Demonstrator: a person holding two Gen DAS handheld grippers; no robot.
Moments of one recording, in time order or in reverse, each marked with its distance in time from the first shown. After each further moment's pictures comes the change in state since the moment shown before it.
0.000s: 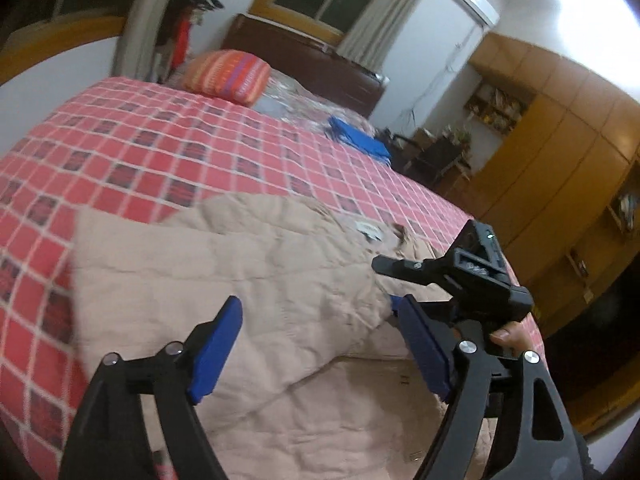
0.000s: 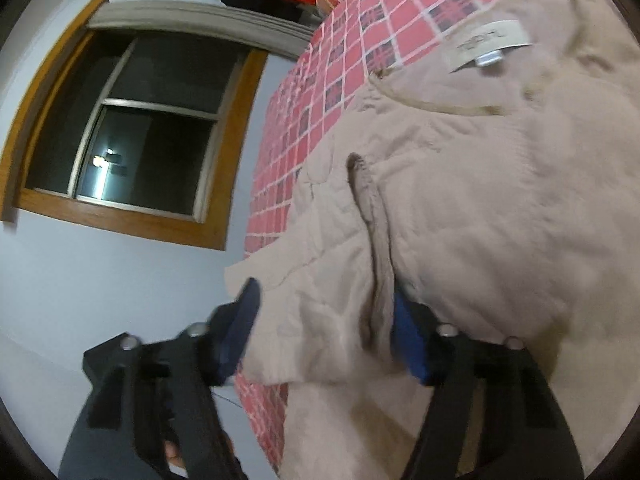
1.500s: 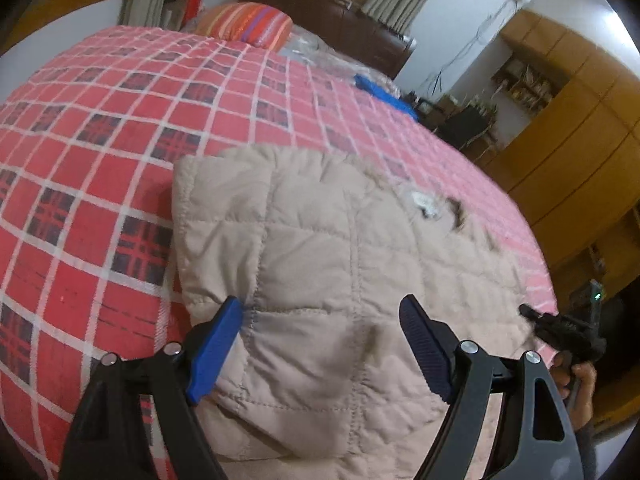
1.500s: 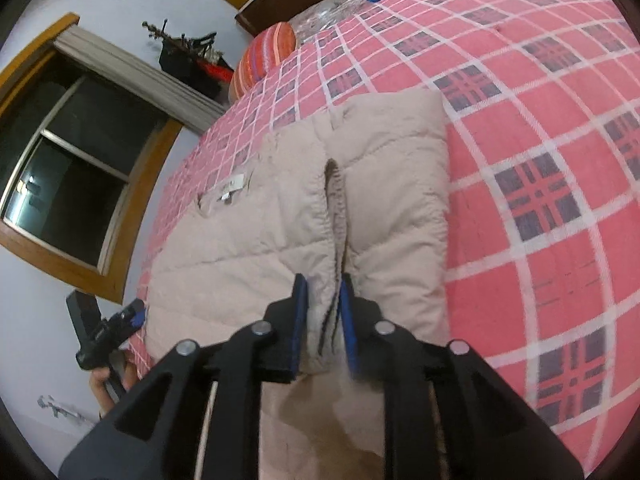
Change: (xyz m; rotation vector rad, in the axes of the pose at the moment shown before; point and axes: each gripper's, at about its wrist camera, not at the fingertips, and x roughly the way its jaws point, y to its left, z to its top) left arm 0.117 0.029 0.015 -0.014 0.193 0.051; right arm -0.212 -0.095 -0.068 -0.037 -0.337 -0.394
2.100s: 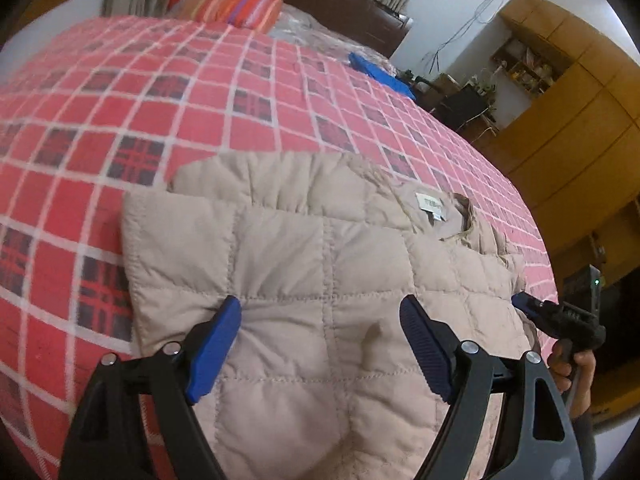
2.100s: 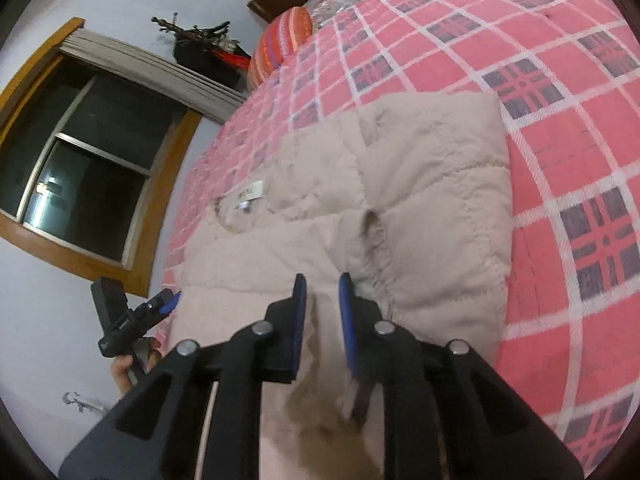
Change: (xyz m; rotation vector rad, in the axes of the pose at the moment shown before) left arm 0.018 -0.006 0.023 0.020 0.055 -0.051; right arm 0.035 0.005 0.017 0.018 0.072 0.138
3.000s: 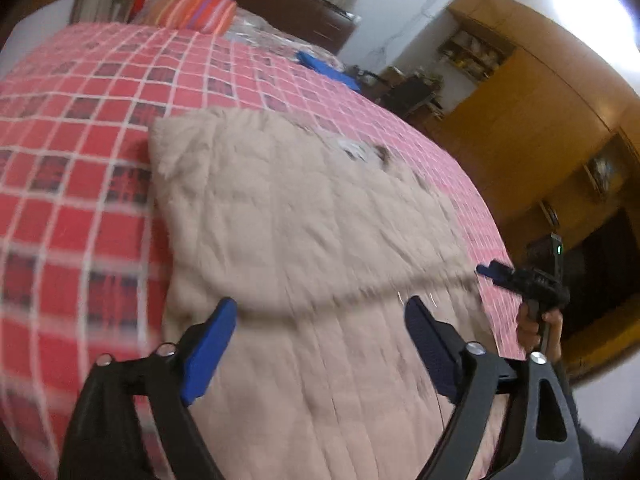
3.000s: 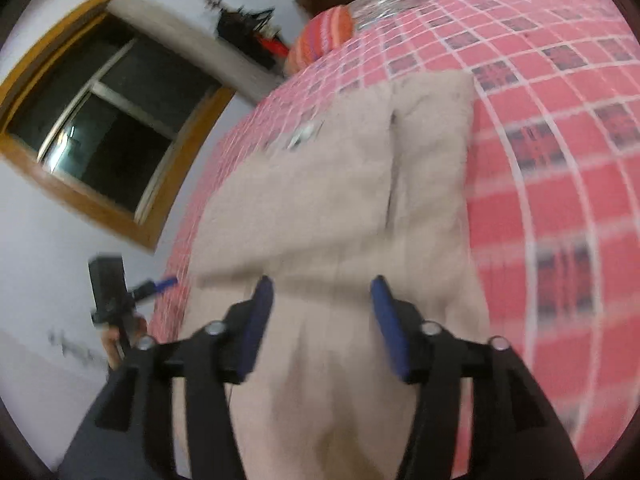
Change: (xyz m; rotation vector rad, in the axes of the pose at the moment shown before) left arm -0.111 -0.009 -0.131 0.113 0.062 -0.101; right arm -0.093 0.021 -0.105 -0.190 0.043 -0.011
